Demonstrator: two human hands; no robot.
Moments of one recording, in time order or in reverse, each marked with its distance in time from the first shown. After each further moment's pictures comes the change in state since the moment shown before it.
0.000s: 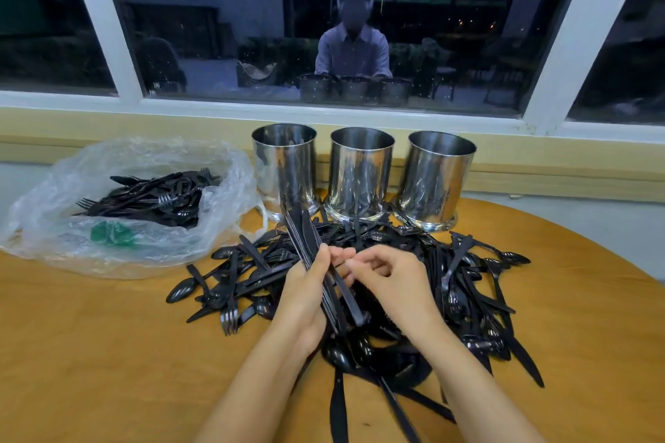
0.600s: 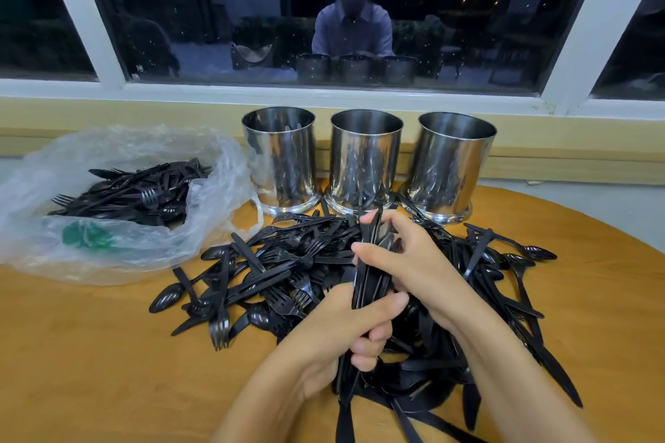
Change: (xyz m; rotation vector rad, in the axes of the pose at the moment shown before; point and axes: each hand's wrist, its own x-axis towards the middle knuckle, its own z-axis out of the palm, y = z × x) left_hand -0.014 0.006 0.006 0.399 -0.481 -0.266; right_hand 0.032 -0.013 -0.016 0.296 -0.235 0.168
